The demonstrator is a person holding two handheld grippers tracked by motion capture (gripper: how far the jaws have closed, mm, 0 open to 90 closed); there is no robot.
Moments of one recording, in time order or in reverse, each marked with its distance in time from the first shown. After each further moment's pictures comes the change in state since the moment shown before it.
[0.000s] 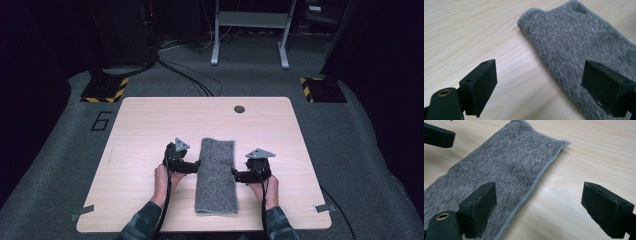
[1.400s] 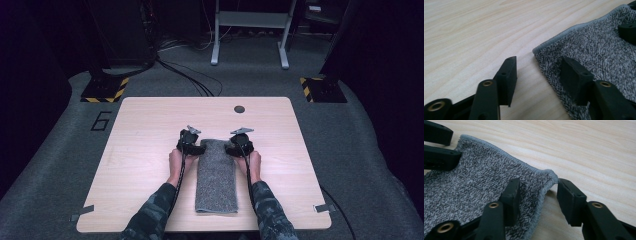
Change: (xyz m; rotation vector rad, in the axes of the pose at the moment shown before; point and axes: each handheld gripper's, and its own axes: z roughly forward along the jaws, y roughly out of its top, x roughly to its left) left arm 0.011 0.028 0.075 0.060 0.036 -0.057; right arm -0.021 0.046 0.103 0.075 -0.083 0.054
